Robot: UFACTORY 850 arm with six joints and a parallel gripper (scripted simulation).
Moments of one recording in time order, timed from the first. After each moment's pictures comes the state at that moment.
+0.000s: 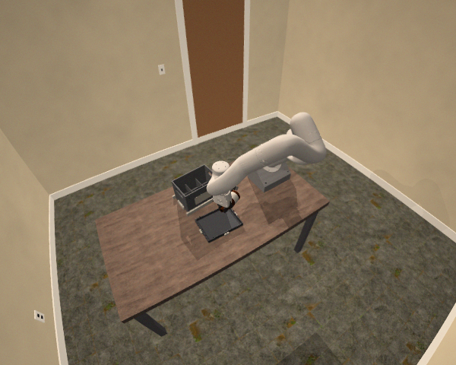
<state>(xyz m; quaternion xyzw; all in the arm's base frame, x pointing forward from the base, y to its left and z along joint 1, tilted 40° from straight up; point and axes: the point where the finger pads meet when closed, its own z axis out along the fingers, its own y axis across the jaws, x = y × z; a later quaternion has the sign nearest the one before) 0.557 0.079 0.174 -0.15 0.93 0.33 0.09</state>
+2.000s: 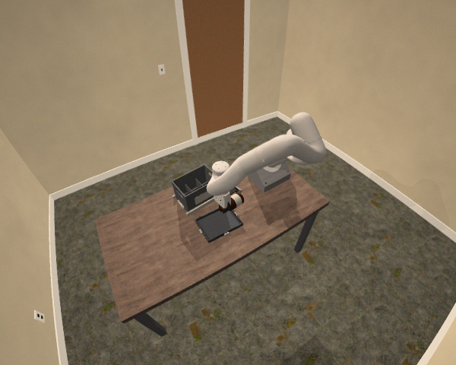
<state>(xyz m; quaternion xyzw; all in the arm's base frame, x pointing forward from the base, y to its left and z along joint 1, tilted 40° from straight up) 0.557 0.079 0.174 -0.01 0.94 0.34 0.04</state>
